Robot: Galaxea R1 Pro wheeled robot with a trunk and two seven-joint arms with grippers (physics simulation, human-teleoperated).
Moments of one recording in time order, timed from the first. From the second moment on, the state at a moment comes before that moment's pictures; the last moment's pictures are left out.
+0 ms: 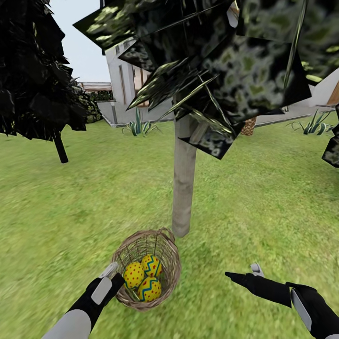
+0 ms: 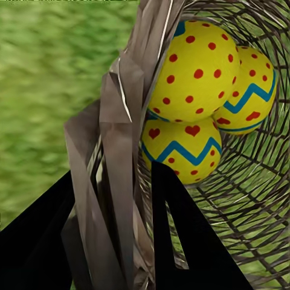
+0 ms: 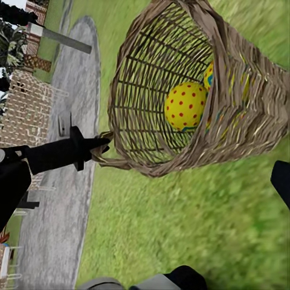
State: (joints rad) left arm -0.61 -0.08 0.34 -0.42 0.53 0.28 0.29; right arm -0.46 -0.29 -0.22 -0.66 -0.16 0.63 1.25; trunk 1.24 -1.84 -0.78
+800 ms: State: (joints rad) left arm -0.61 -0.08 0.34 -0.42 0.53 0.29 0.29; right arm -0.46 -0.29 -0.22 -0.65 -0.15 0.63 1.24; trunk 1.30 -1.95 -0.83
